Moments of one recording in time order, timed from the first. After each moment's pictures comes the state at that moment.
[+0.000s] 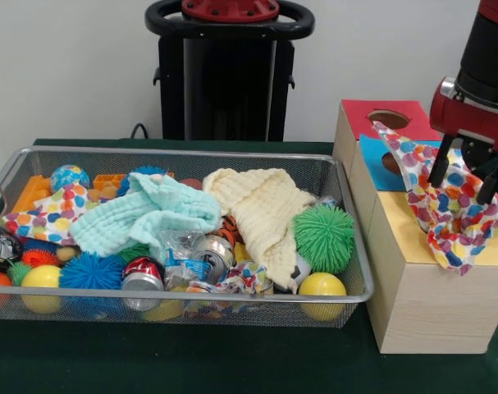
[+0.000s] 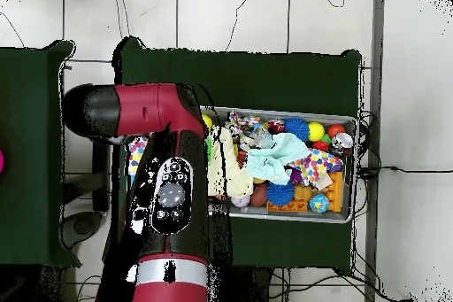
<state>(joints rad) 0.16 -0.48 -0.15 1.17 0.08 0.93 2.34</state>
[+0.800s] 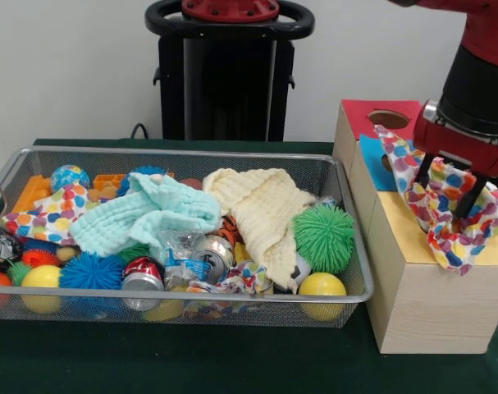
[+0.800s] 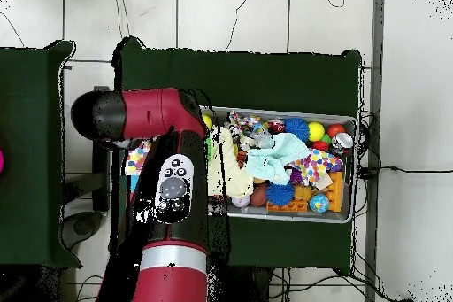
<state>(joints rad) 0.16 -0.43 -0.15 1.17 0.06 0.92 2.34</state>
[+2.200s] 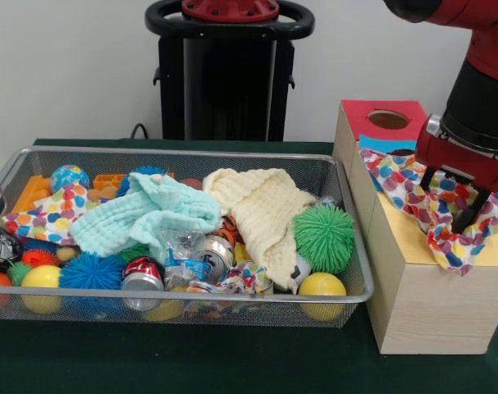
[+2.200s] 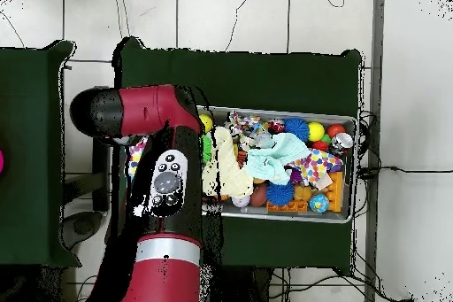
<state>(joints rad) 0.18 -0.38 -0.17 1.12 0.06 0.92 2.34</state>
